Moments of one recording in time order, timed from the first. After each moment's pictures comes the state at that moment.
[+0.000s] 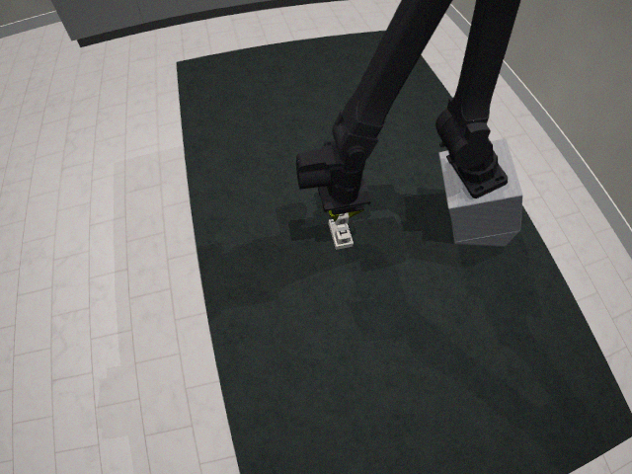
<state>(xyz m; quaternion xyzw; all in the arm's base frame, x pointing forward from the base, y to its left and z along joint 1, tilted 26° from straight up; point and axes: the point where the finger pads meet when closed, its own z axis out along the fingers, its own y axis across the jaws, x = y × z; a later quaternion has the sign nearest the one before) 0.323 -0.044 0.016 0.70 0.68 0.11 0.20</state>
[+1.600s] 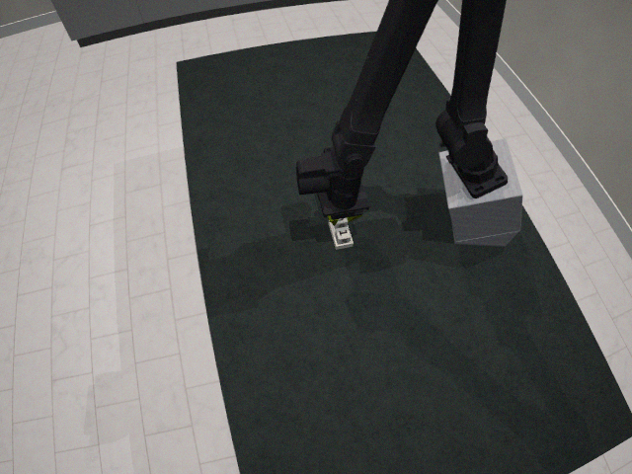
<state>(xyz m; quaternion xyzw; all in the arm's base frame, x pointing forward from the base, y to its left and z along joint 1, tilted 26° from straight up) 0.332 -0.047 -0.002 0.70 0.68 0.11 0.20</state>
